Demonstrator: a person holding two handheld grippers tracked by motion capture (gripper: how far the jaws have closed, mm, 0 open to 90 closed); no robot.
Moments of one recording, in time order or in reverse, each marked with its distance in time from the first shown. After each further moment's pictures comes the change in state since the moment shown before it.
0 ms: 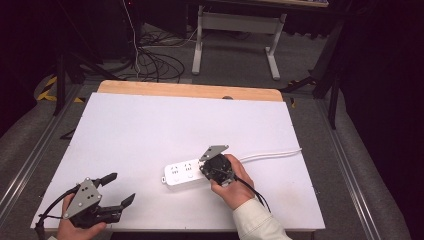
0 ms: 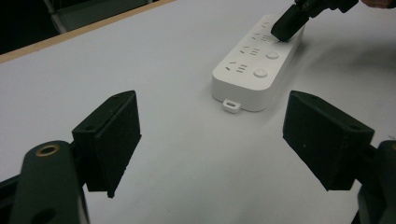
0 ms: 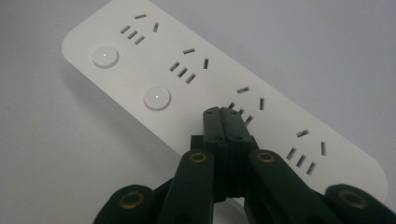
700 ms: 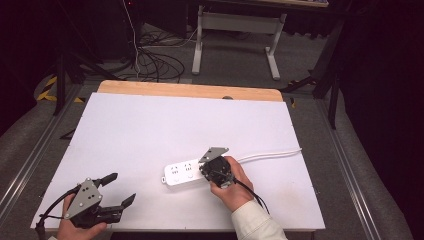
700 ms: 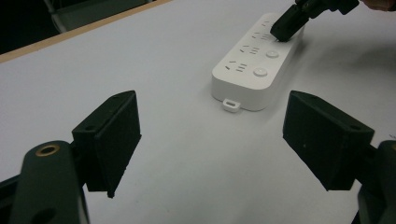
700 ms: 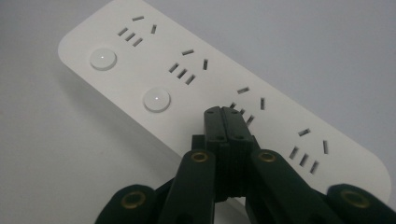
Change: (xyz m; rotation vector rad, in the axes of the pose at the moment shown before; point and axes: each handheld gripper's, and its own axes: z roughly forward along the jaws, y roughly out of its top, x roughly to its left) left arm -0.001 0.000 0.001 0.003 0.003 0.006; right arm 0.005 -0.003 0.002 -0.020 -0.025 0.008
